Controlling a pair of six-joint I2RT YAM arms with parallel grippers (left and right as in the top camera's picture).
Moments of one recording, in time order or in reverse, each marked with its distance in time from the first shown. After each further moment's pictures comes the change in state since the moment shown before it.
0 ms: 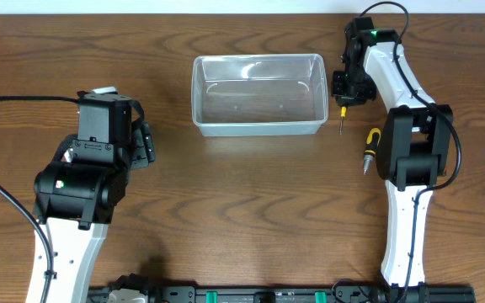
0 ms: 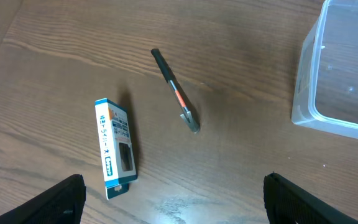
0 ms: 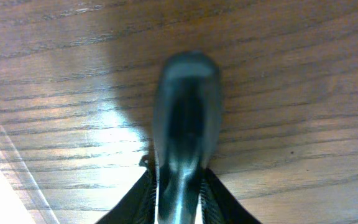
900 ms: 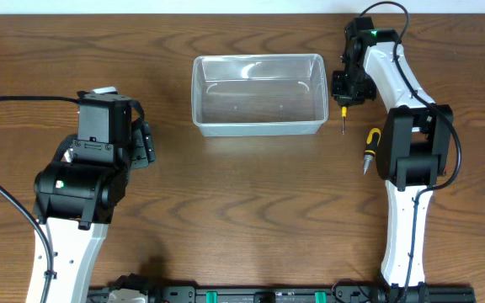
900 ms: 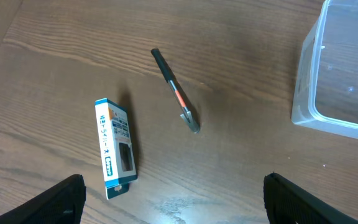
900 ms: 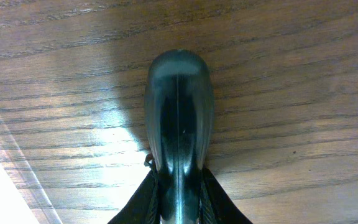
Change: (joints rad) left arm 0.000 0.000 0.000 0.000 0.000 0.000; right arm 0.000 0.000 0.000 0.001 -0.003 0.000
